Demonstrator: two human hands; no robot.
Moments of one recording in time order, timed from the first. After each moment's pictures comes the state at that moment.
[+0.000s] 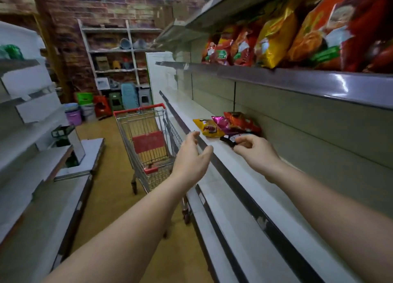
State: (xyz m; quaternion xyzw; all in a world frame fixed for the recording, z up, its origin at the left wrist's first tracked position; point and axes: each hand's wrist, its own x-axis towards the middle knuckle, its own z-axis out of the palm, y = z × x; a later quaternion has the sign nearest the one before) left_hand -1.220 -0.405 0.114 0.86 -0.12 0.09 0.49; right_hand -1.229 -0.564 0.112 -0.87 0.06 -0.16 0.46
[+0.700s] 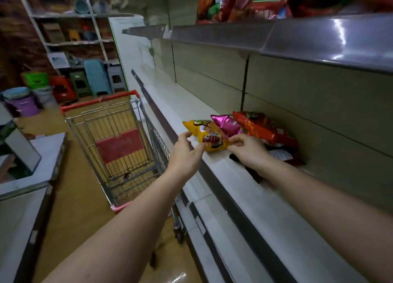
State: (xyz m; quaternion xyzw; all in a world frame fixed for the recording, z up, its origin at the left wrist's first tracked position) left_hand -0.856 -0.435 0.060 0.85 -0.09 -0.02 0.52; right_hand -0.874 -0.595 0.053 -0.88 0.14 -0.09 0.45
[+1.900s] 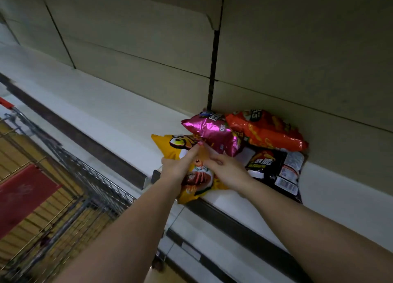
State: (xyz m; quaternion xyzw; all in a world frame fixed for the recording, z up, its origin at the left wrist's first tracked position) left_hand -0.606 -0.492 -0.025 0.73 0.03 -0.36 0.58; right_hand -0.702 -0.579 -0.024 -0.84 0.37 -0.02 0.40
